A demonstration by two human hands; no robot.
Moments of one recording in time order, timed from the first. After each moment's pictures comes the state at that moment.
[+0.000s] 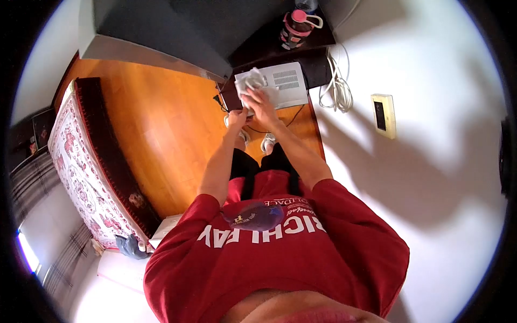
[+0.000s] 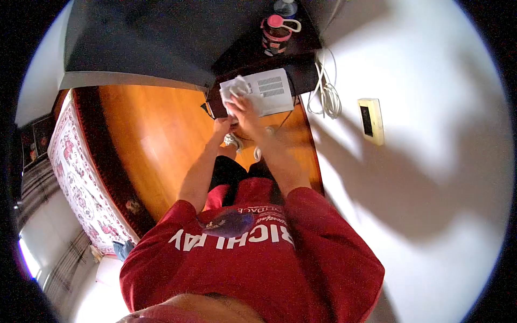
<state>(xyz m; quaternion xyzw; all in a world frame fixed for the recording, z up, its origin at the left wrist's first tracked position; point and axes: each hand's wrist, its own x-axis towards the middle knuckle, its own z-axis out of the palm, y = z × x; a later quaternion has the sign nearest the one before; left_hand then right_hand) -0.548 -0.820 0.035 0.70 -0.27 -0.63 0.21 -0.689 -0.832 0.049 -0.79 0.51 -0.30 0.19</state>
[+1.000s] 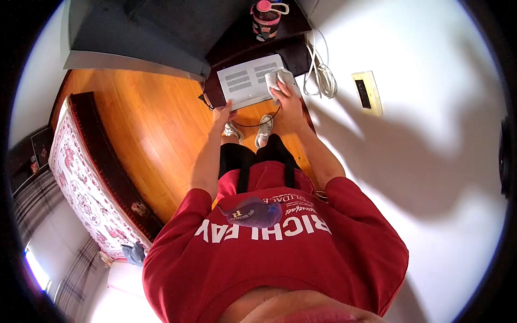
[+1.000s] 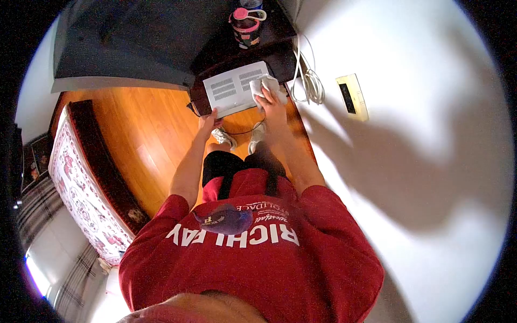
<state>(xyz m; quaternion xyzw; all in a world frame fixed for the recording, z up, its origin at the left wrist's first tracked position) -0.546 -0.830 0.070 0.70 -0.23 -0.64 0.23 -0.804 -0.799 0.101 -0.73 0.61 -0.28 0.15</state>
